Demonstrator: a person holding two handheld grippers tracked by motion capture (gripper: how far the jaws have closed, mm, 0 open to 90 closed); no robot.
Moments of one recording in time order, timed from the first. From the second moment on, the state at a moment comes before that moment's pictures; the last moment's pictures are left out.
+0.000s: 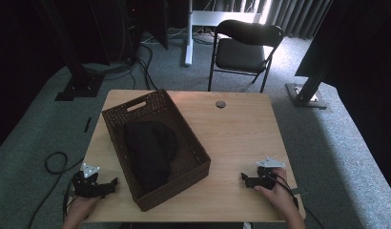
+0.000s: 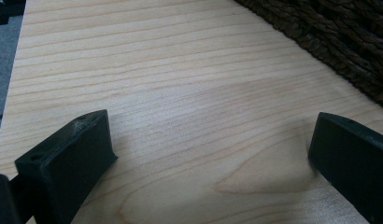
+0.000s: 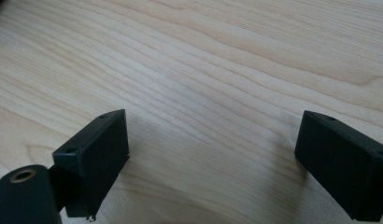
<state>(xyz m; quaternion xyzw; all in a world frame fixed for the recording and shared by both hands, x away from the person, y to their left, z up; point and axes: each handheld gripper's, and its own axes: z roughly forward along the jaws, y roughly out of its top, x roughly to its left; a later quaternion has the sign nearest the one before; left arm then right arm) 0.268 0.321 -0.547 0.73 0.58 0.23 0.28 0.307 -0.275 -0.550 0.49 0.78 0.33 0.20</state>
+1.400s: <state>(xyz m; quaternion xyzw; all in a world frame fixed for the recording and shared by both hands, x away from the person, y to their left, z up) 0.268 0.321 -0.547 0.73 0.58 0.23 0.28 0.318 -0.260 -0.509 0.49 0.75 0.39 0.23</state>
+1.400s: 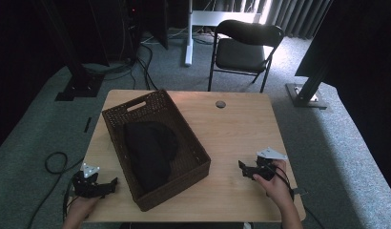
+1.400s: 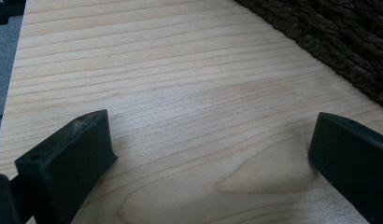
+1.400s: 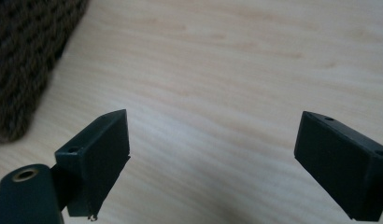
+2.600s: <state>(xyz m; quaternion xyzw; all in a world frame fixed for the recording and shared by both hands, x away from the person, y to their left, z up) 0.268 0.321 -0.547 0.73 0.58 0.23 0.28 0.344 -0.200 -0.439 0.43 0.72 0.47 0.27</state>
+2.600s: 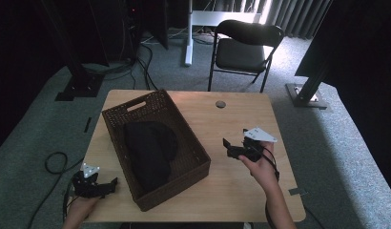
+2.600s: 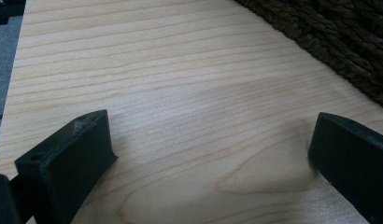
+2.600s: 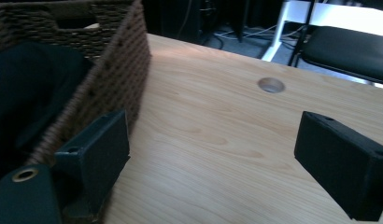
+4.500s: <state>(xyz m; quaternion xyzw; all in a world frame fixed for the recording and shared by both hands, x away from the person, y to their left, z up) 0.268 0.321 -0.547 0.73 0.58 0.24 0.28 0.392 0.010 -0.417 0.32 0.78 0.51 0.19</state>
